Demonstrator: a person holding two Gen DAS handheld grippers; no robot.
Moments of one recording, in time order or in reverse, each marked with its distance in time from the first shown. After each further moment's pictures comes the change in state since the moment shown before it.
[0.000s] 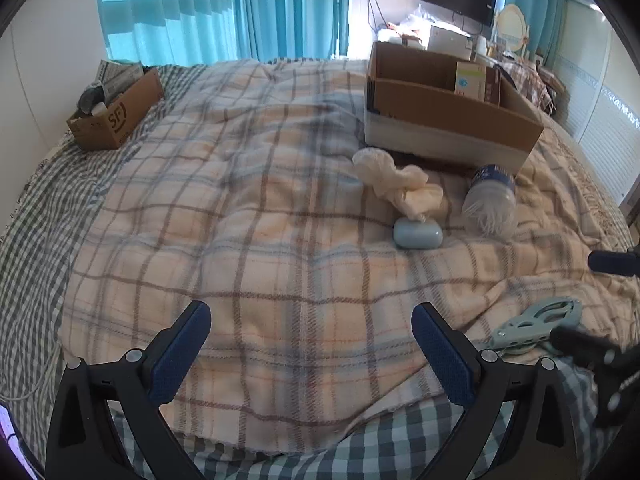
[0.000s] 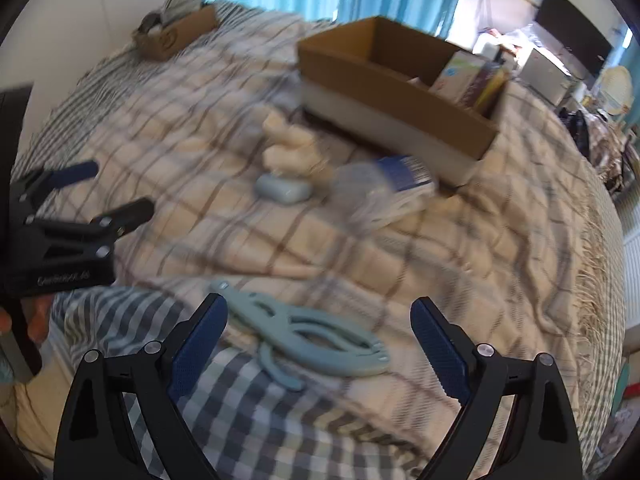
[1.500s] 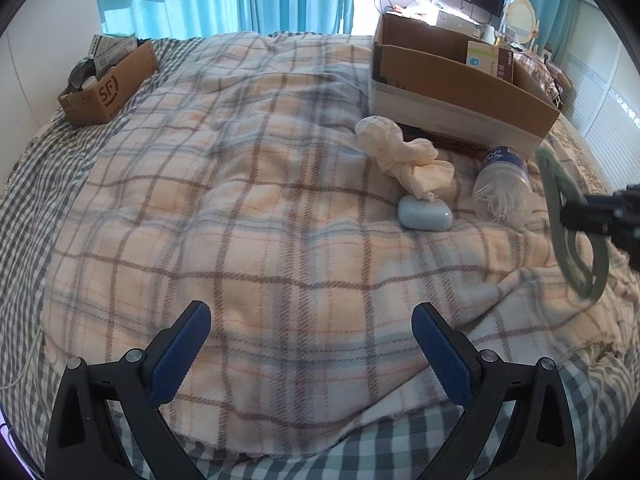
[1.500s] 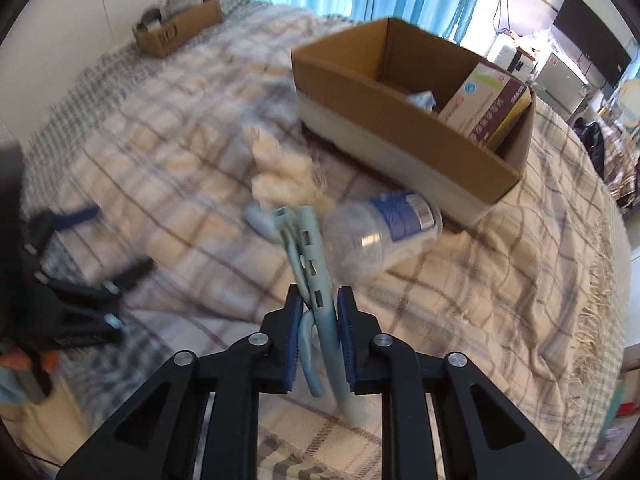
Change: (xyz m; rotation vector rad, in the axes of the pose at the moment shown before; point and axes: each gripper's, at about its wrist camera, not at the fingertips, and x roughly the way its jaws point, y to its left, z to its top) left arm 0.020 -0.004 -0.002 -0.026 0.068 -0.009; right arm 0.002 -0.033 0.053 0.011 -0.029 0.078
